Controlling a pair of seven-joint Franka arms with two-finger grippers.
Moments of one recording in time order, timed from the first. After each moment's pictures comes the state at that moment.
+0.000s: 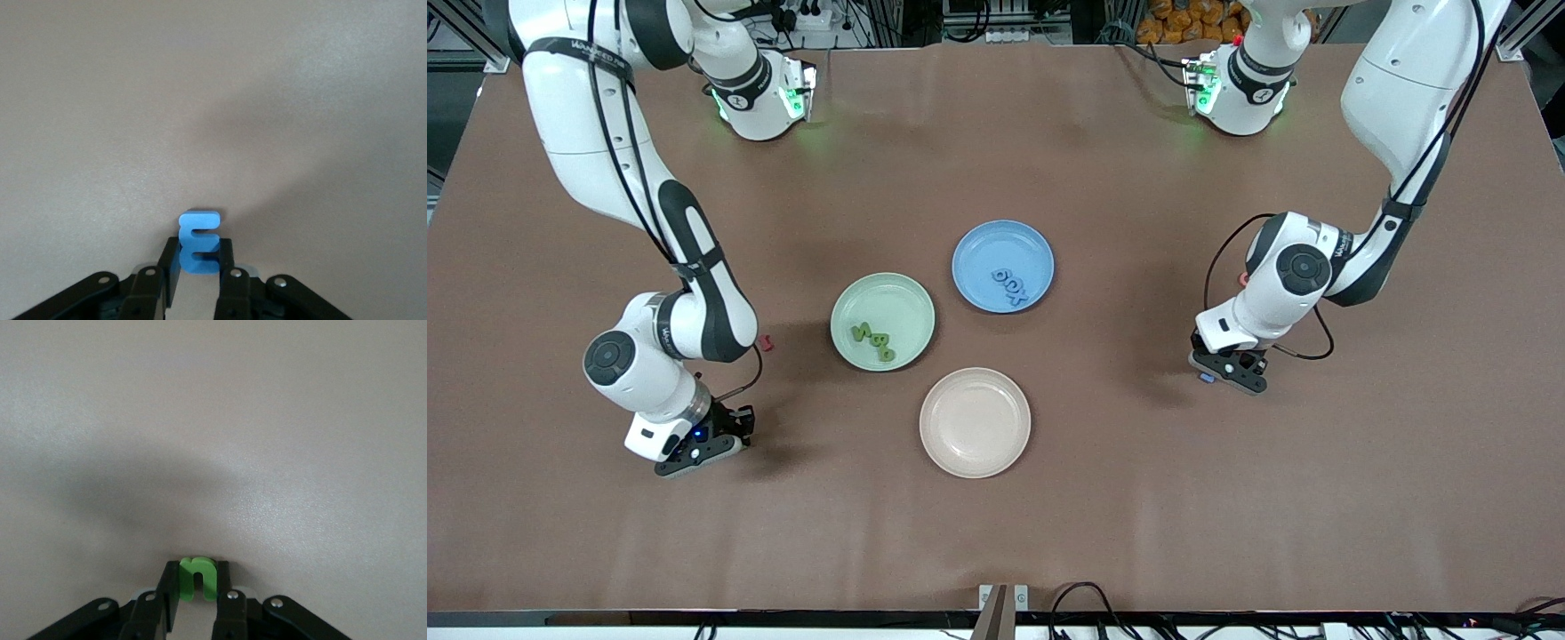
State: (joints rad) left arm 0.06 0.52 -0.28 -2.11 0.33 2.74 0.07; right arm 0.16 0.77 -0.11 -1.67 0.20 2.61 -0.48
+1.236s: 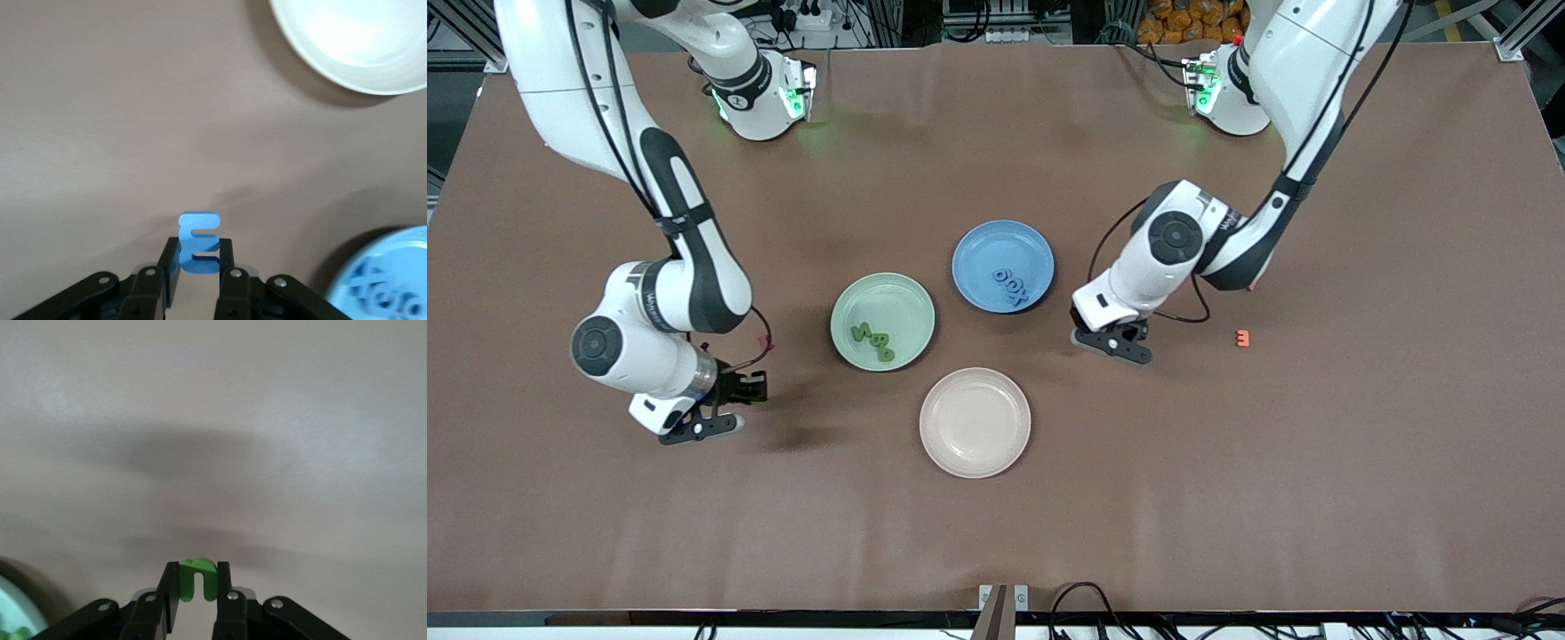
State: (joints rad) left arm -0.24 0.52 -0.36 -1.95 0.12 2.57 -0.31; right arm 0.19 0.59 -0.08 -1.76 0.21 2.32 -0.21
